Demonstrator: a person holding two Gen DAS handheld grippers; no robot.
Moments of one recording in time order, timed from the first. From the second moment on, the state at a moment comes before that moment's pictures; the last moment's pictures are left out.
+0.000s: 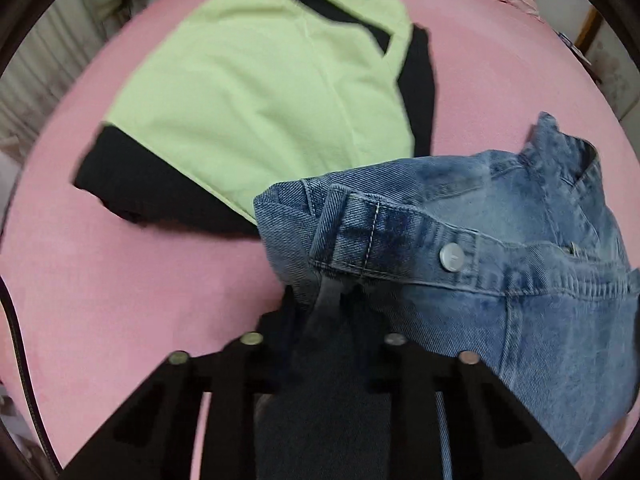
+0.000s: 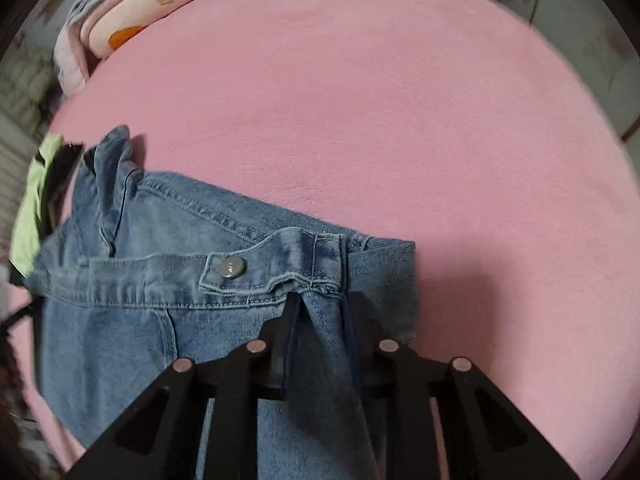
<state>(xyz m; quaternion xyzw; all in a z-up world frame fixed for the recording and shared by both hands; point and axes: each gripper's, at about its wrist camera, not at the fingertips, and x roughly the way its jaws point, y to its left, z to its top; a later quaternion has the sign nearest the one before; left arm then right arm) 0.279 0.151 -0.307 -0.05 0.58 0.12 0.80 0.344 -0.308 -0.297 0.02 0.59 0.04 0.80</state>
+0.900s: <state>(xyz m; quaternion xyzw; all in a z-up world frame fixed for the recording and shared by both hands) 0.273 0.141 -0.325 -0.02 0.51 0.20 0.84 0.328 -0.341 -0.273 0.11 0.52 -0.04 0.85</state>
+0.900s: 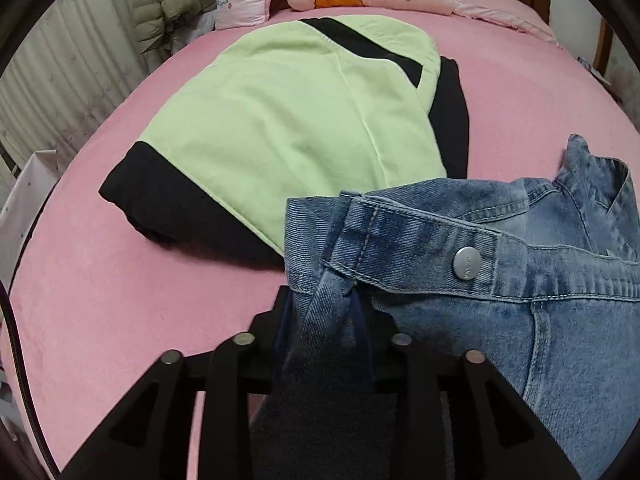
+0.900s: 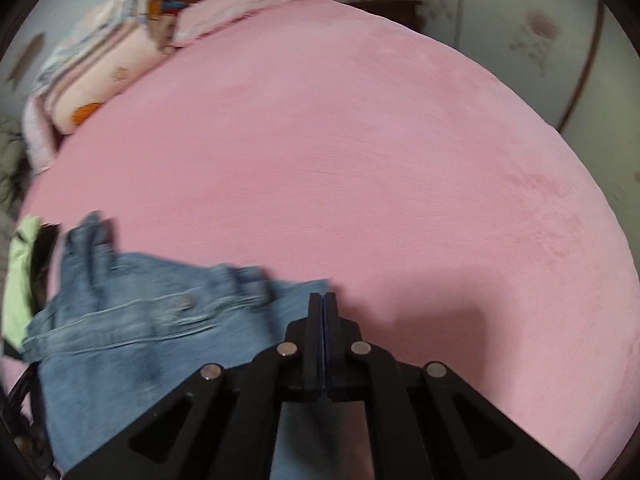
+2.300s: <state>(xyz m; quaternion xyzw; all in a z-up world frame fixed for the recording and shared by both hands) 0.098 0.099 -0.152 -0.23 0.51 0.07 0.83 0.153 -0.142 -0.114 0.07 0.46 0.14 0.87</state>
